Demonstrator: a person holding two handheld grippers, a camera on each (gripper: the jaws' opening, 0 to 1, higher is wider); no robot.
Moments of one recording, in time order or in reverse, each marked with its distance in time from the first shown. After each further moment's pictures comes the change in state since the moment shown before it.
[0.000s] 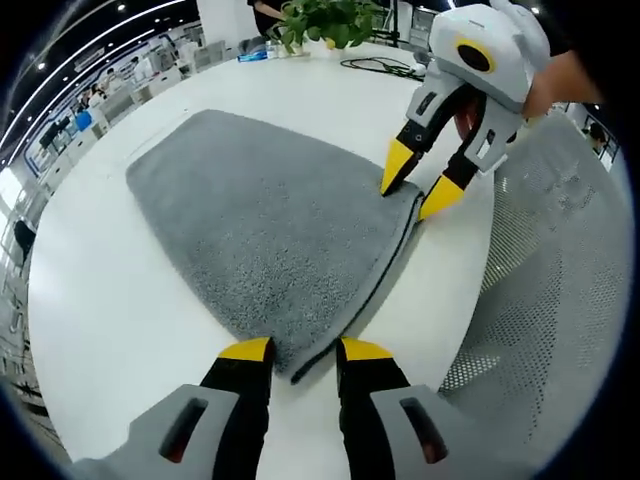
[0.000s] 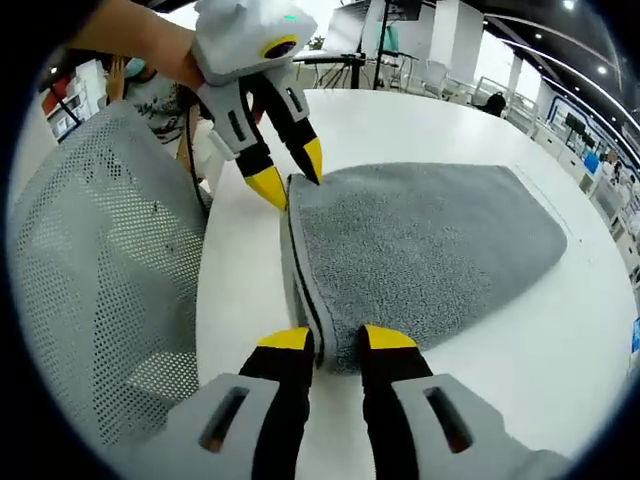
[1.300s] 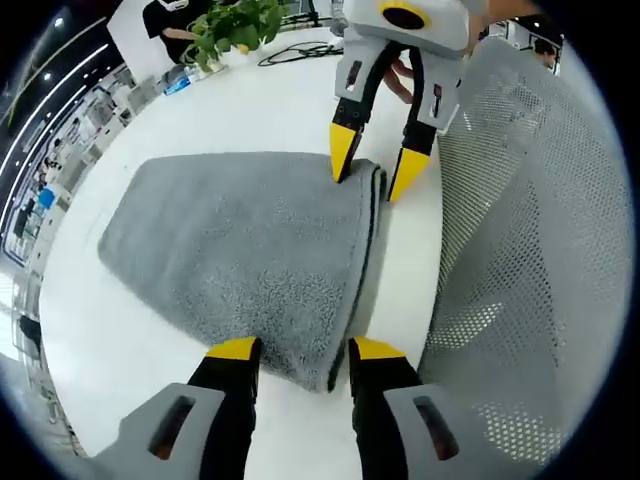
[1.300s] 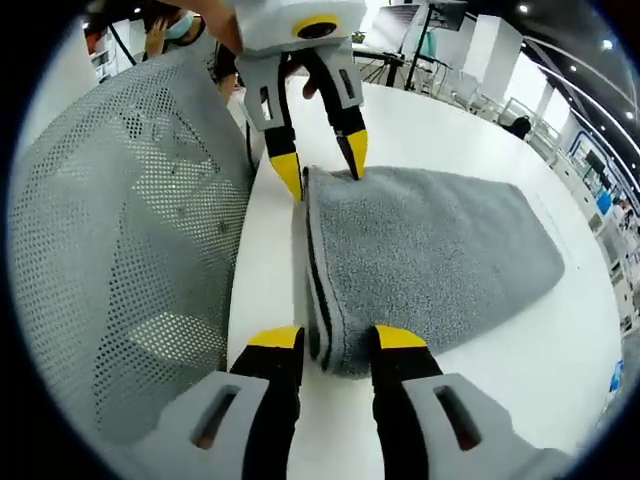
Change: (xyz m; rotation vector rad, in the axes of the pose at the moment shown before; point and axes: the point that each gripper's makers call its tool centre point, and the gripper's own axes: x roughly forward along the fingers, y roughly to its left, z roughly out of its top) left arm 0.007 -0.040 0.021 0.330 0.018 -0.025; right arm -0.031 0.022 -0.023 -0.236 0.004 0.006
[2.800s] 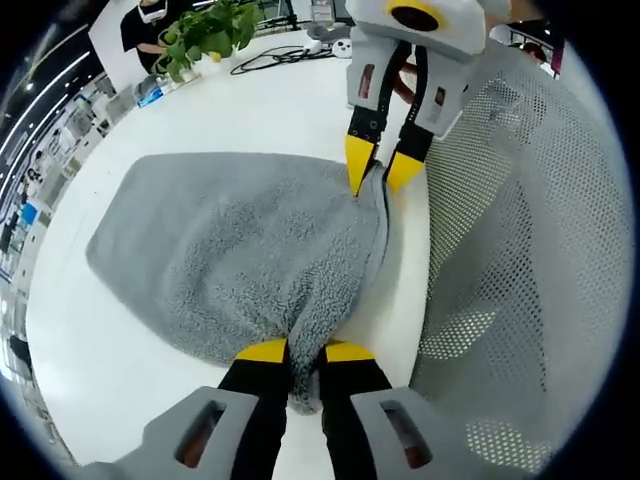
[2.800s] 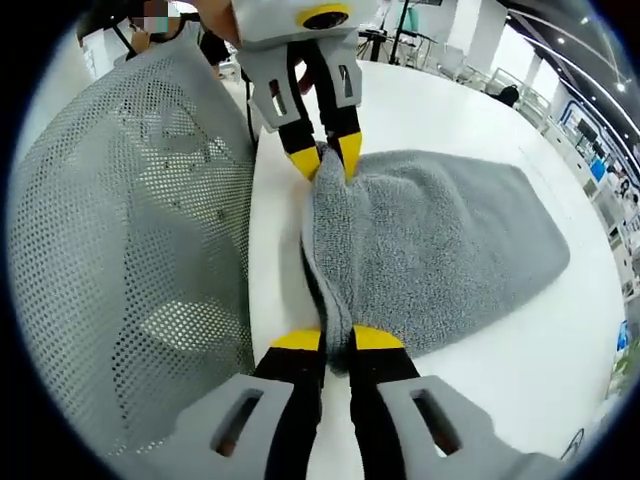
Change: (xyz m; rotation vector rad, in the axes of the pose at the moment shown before) left arm 0.018 -0.026 0.045 0.044 -0.013 -0.097; right arm -0.021 0.017 -0.043 0.156 0.134 0.010
